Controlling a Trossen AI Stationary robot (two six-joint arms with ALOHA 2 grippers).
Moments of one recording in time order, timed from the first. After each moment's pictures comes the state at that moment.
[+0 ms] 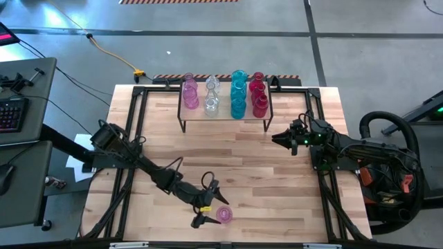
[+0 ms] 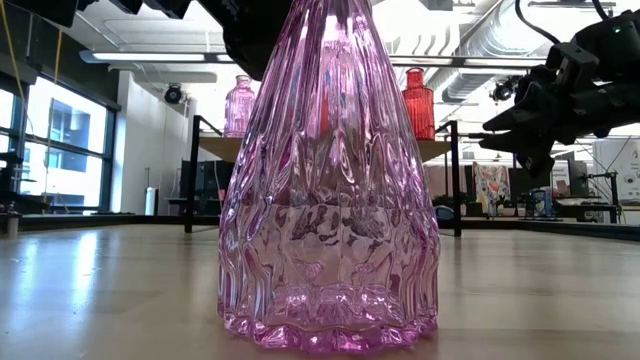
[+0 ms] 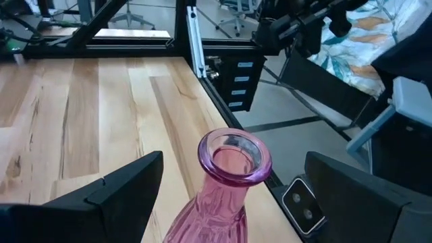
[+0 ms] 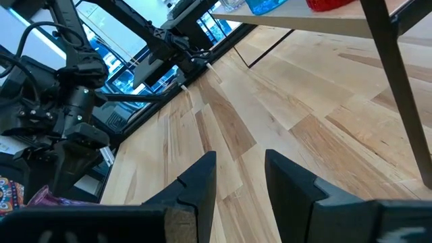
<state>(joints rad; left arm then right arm) -0.55 1.83 0.89 0.66 -0.10 -0.19 -0.36 0.37 0.01 0.15 -0.30 0.60</state>
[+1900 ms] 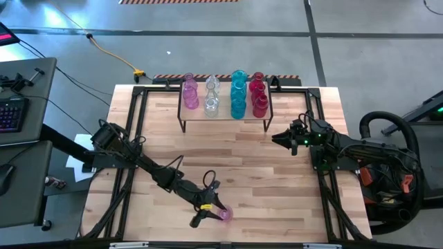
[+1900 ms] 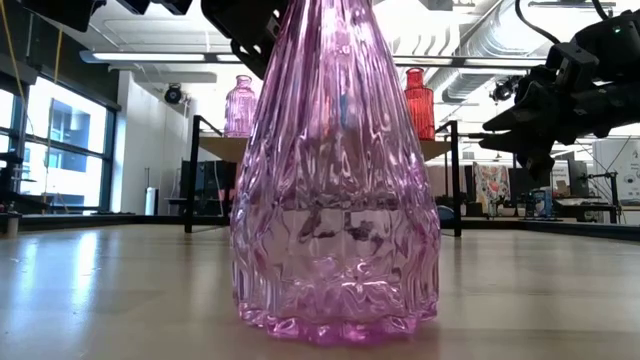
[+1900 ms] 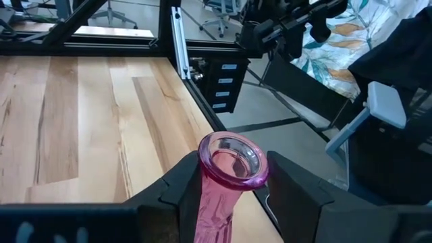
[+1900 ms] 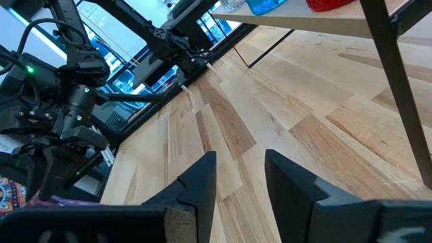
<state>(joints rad) -0.53 1.83 0.89 0.67 -0.01 -0.21 -0.36 0.37 0.01 0.15 -0.30 0.60</state>
